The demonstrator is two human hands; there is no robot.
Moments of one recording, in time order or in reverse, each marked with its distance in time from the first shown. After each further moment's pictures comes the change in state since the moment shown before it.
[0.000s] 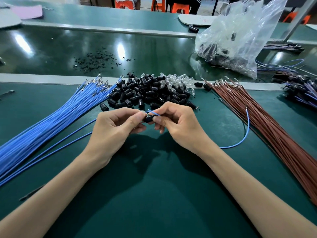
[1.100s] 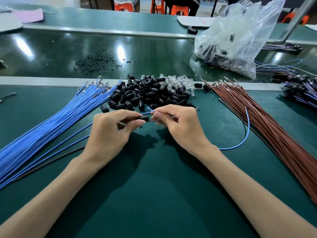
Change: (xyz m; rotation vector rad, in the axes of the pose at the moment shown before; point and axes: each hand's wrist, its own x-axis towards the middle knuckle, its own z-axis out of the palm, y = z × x) left_hand 0.004 -0.002 -0.011 0.615 0.011 0.415; right_hand 0.000 0.003 0.000 -0.308 0.186 -0.116
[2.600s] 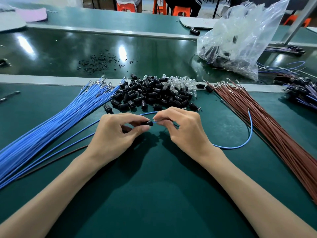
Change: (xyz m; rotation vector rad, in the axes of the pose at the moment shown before) left_hand -0.004 0.001 -0.002 -0.057 -0.116 -0.105; right_hand -0.006 0.005 -0.002 -0.249 -0.011 -0.326
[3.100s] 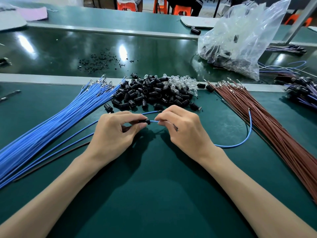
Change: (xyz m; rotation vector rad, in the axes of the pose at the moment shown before) left_hand 0.000 -0.003 -0.001 0.141 0.036 0.079; right_hand 0.000 -0.004 -0.003 -0.180 -0.081 -0.065
